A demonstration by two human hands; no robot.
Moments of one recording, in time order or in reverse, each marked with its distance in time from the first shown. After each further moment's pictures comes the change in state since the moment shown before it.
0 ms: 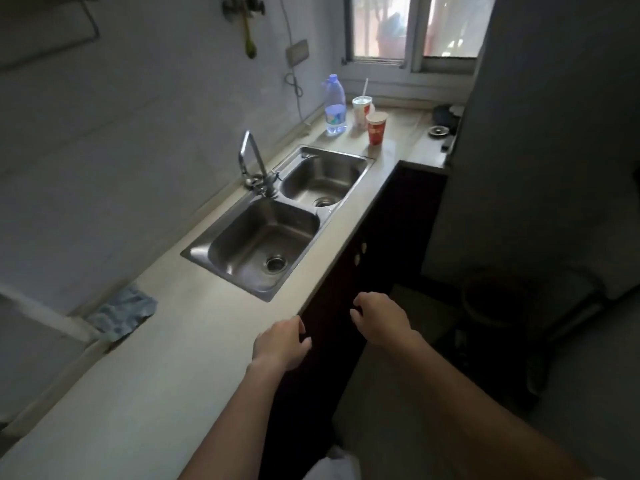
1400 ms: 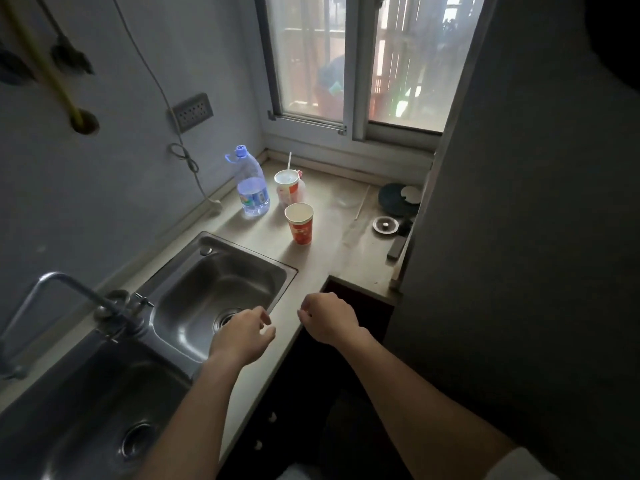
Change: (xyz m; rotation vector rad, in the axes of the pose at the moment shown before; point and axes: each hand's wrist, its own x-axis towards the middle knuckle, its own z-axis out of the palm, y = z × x) left_hand 0.510 0.257 -0.135 -0.117 0.087 0.025; right_hand 0.483 0.198 -0.220 -0.011 -0.033 -0.011
